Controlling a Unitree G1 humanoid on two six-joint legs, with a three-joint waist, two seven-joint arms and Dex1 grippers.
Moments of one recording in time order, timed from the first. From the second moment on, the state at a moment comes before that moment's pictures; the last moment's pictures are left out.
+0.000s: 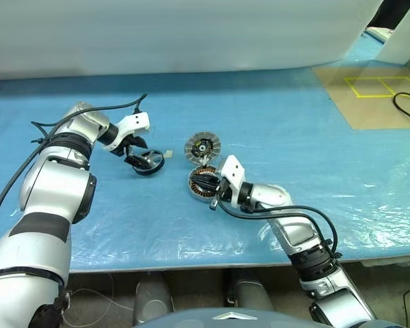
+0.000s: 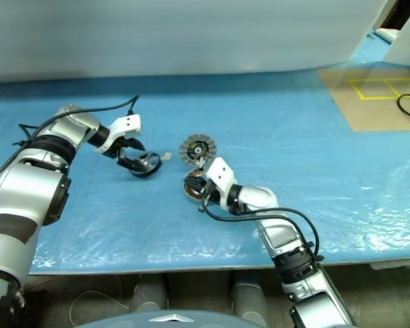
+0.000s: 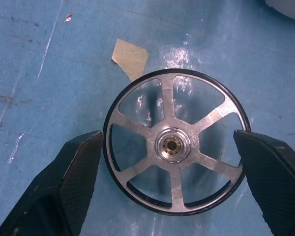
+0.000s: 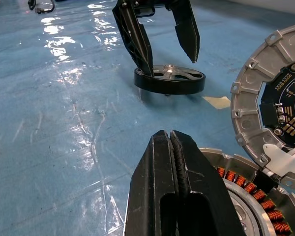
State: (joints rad) left arm -1.26 0.55 -0.29 1.37 0.30 -0.03 -1.41; right arm -0.31 -0.26 0.30 -0.08 0.14 0.30 0.76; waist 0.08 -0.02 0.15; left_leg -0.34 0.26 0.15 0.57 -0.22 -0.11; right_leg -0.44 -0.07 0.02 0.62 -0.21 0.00
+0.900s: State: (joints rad) left arm -1.28 0.53 -0.27 1.37 0.33 0.00 -1.46; right arm -0.30 -0.25 0.30 -0.08 0.14 0.29 0.74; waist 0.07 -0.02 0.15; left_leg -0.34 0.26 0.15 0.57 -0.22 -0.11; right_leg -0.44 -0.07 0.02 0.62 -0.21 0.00
